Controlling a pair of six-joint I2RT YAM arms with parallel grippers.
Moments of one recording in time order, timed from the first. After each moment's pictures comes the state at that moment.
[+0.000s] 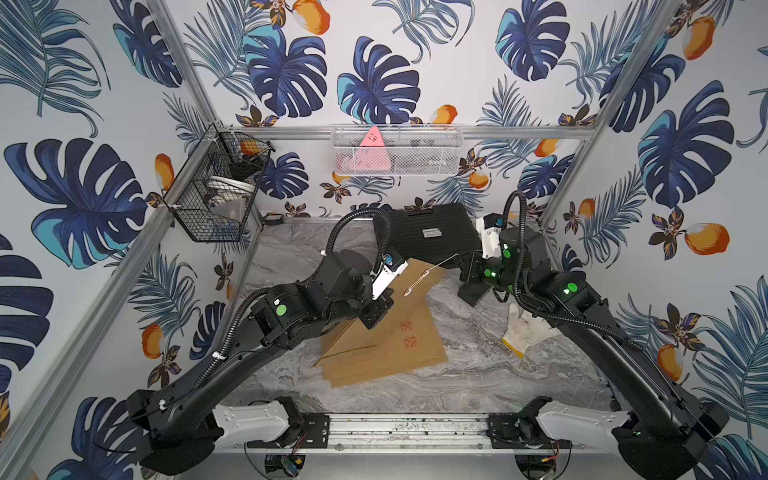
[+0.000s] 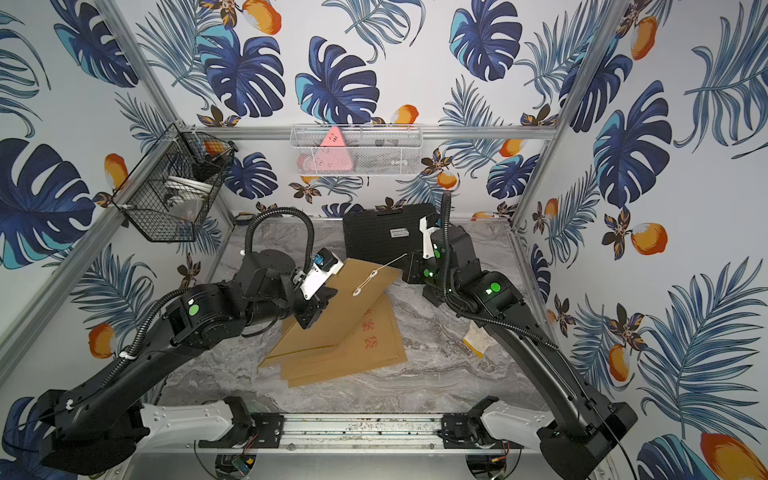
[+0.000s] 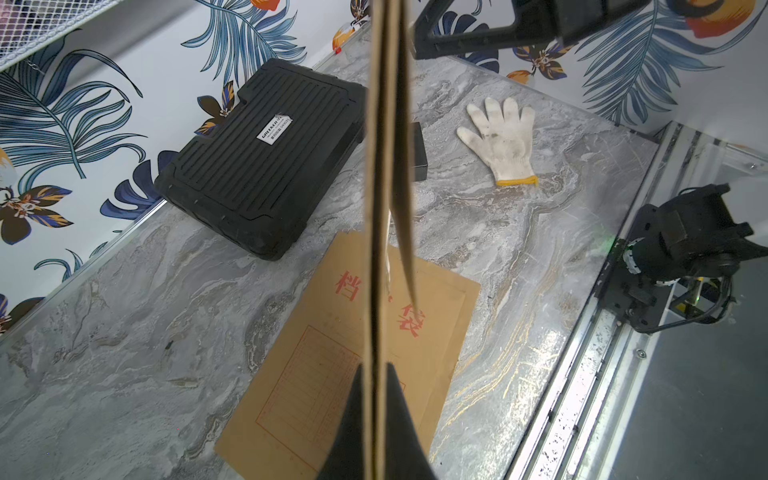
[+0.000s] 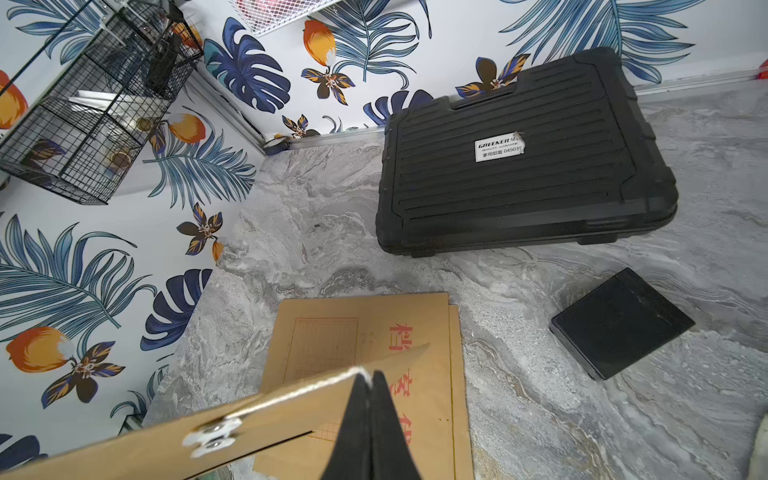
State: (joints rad) left arm -0.84 1.16 1.49 -0.95 -0.08 0.03; right arm 0.58 1.18 1.37 -0.72 0.02 0.50
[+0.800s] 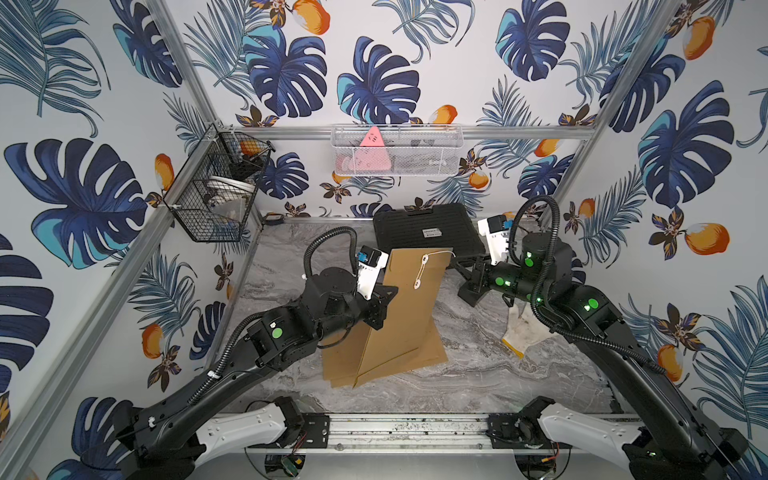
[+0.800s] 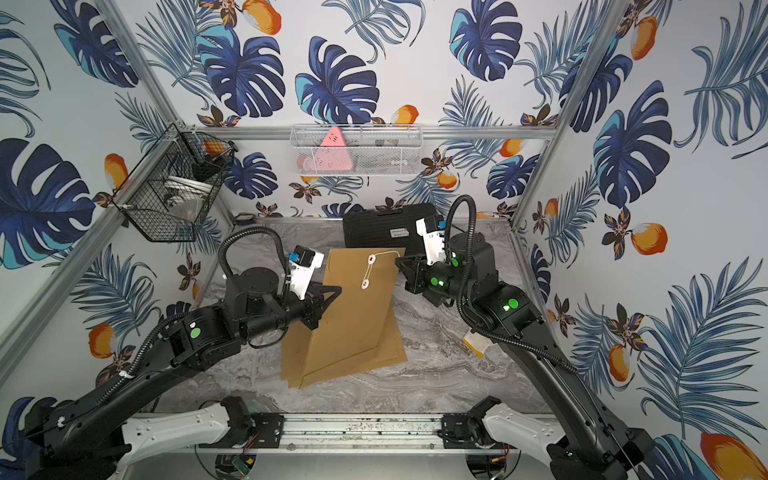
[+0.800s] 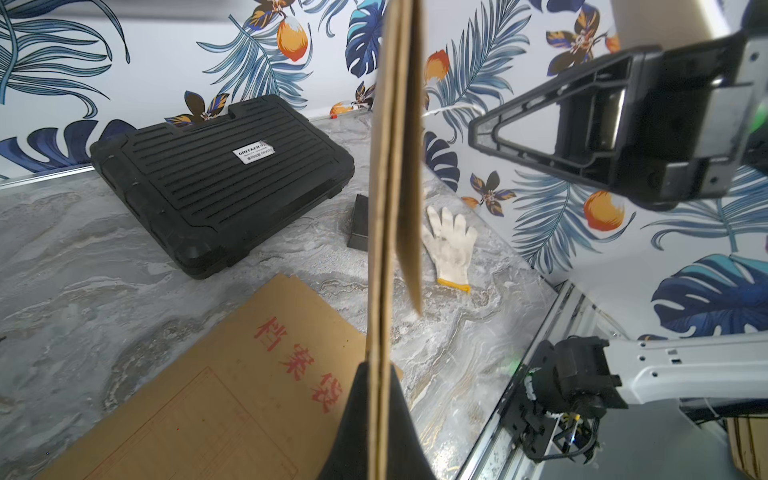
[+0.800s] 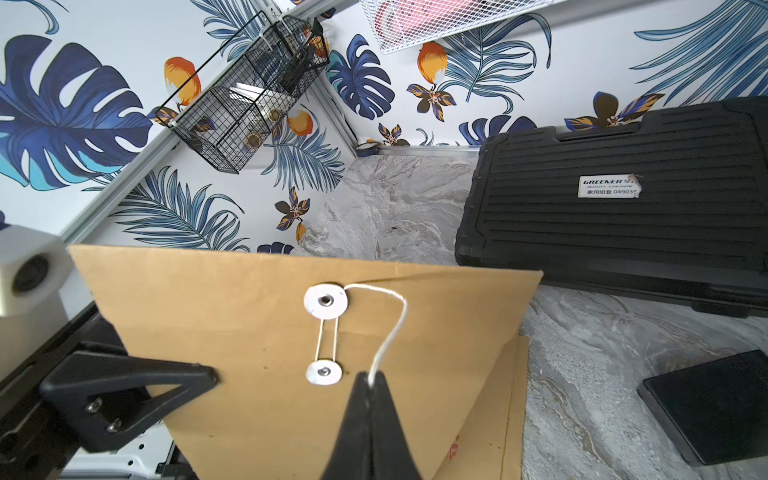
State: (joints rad) left arm -0.84 0.99 1.18 -0.54 -0.05 -0.38; right arm 0.57 1.07 1.32 -0.61 -0.24 0.40
